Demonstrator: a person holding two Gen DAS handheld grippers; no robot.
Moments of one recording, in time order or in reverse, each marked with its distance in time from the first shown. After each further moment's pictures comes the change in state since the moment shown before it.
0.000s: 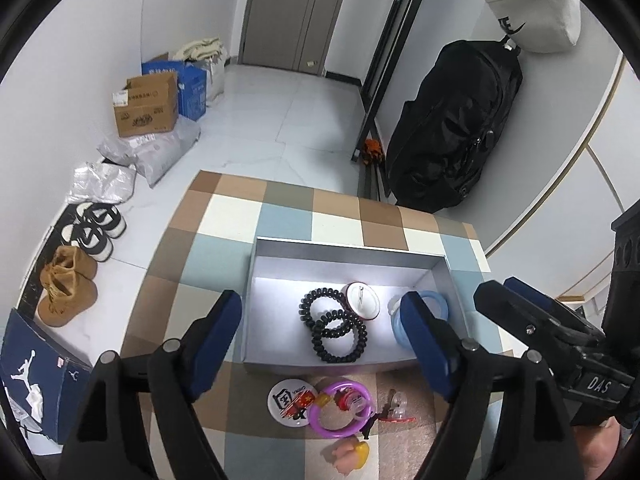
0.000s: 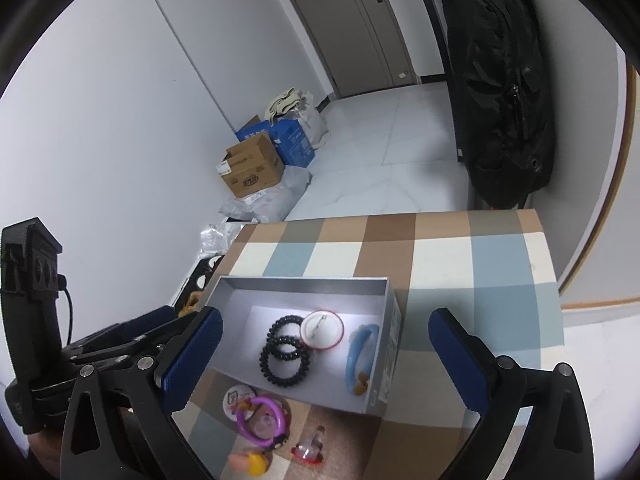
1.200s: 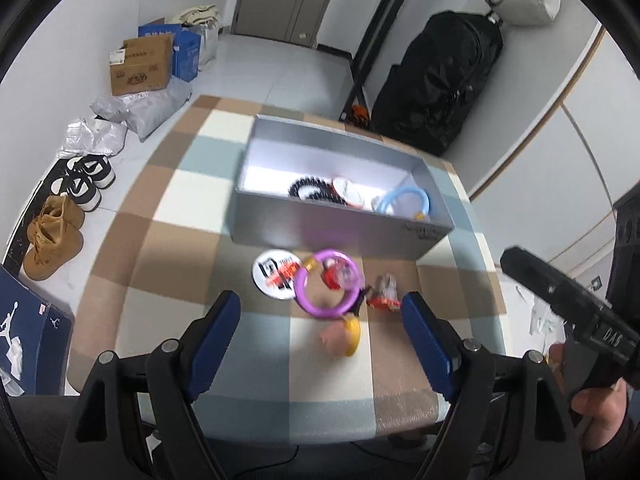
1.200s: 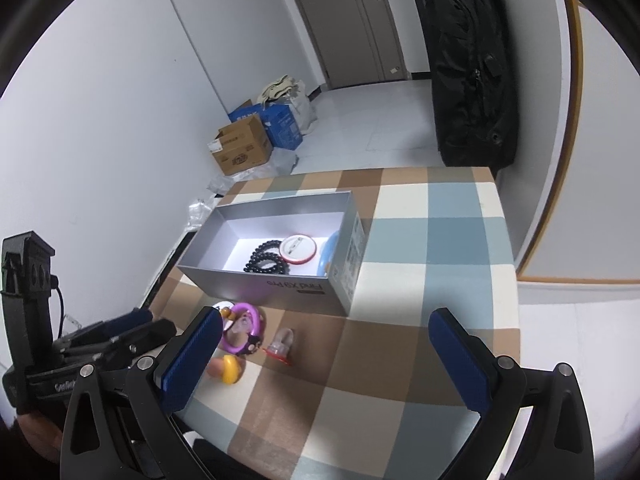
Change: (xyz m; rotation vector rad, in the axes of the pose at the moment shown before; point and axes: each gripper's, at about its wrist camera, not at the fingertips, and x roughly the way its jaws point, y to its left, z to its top) left arm -0.009 0.000 -0.071 -0.019 0.110 -0.076; right arm -0.050 -0.007 -0.062 -0.039 0.036 -0.061
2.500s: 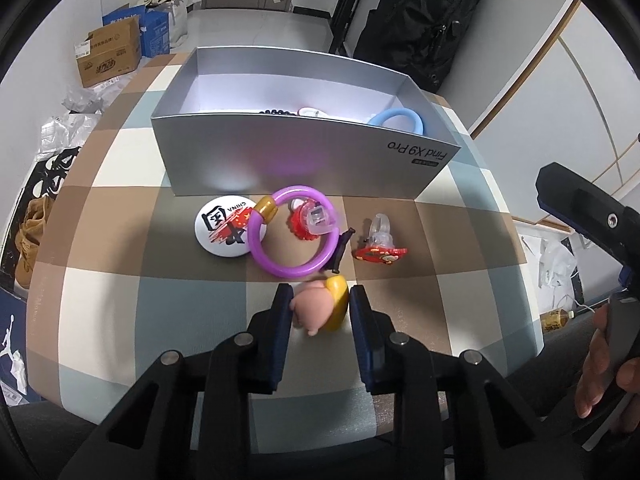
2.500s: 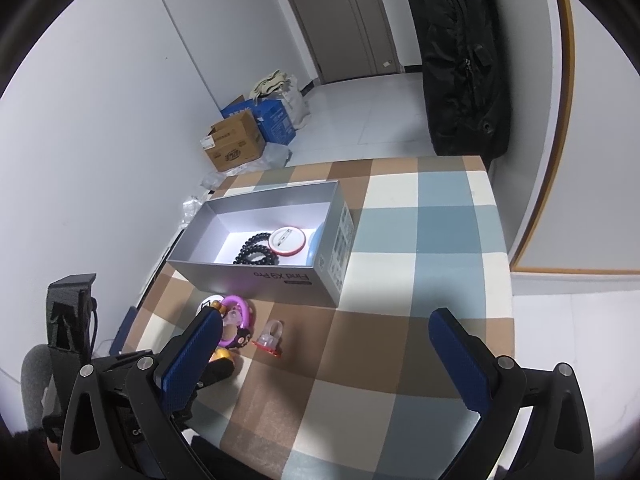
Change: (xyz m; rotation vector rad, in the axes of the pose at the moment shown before) left arm 0.036 -0.014 -0.018 0.090 0.139 0.002; right arm 0.002 -0.008 -0.003 0.021 0.018 -0.009
